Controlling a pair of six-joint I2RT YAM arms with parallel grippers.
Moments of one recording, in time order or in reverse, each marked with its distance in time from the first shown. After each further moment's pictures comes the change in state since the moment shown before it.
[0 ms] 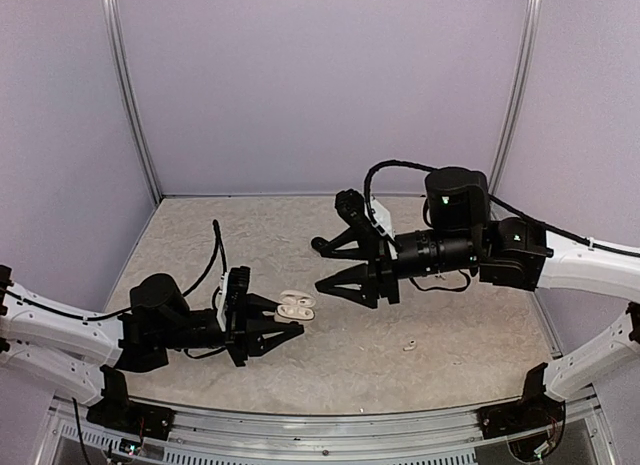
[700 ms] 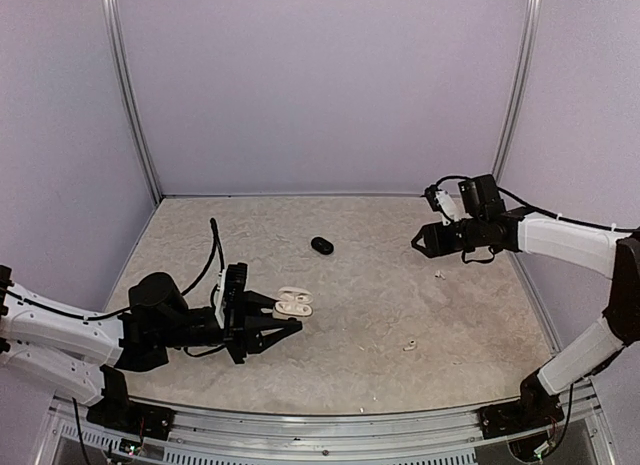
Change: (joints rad) left arm 0.017 0.003 -0.006 0.025 0.007 -0.018; right arm -0.726 0.158 -0.142 -0.117 0.169 0.250
